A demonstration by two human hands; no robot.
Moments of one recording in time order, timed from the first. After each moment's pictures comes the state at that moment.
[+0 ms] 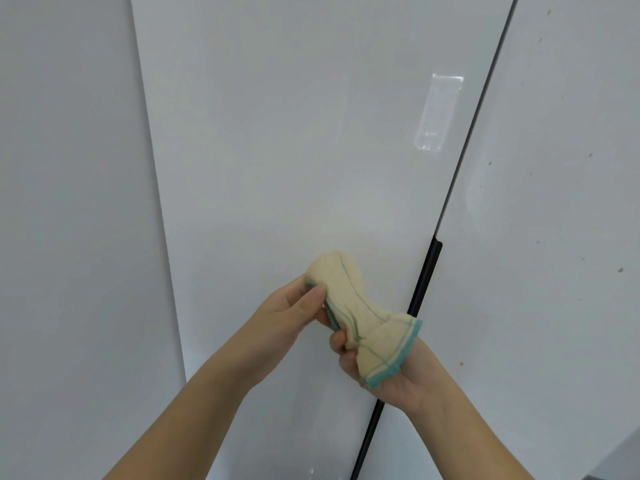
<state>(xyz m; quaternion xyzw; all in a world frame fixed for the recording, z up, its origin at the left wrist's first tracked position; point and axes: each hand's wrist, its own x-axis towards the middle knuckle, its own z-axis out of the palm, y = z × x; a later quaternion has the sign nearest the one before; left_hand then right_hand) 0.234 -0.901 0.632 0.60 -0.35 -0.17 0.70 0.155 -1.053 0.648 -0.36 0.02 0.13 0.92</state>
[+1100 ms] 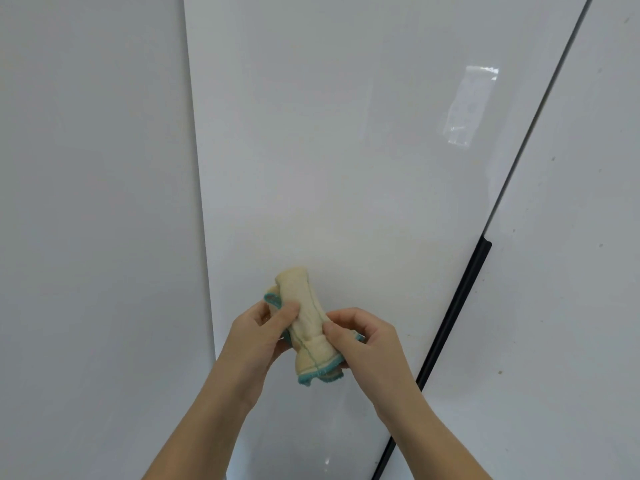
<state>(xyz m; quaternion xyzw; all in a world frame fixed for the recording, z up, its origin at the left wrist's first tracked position) 0.234 -0.855 0.602 0.57 -0.05 -0.12 0.81 0.178 -1.000 0.613 -0.75 0.05 -0.12 0.65</state>
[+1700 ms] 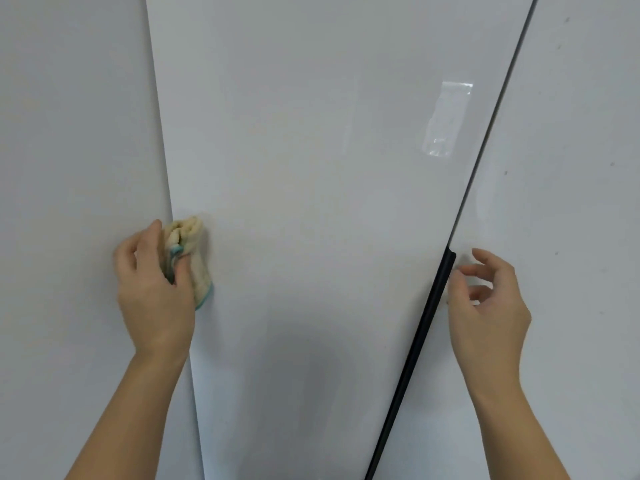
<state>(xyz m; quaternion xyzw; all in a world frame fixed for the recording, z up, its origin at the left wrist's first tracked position) 0.304 -0.816 0.623 0.75 -0.03 0.48 0.45 0.158 -1.108 0.664 -0.72 0.17 -0.50 0.45</state>
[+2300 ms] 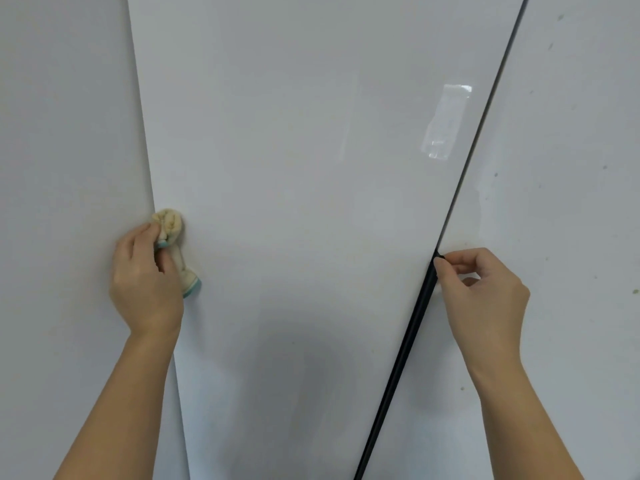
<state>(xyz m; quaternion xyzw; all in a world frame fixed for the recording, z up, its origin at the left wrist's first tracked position) 0.359 -0.822 0.604 0.75 -0.01 0.54 0.39 0.168 -1.131 0.684 -0.76 0.17 -0.47 0.42</state>
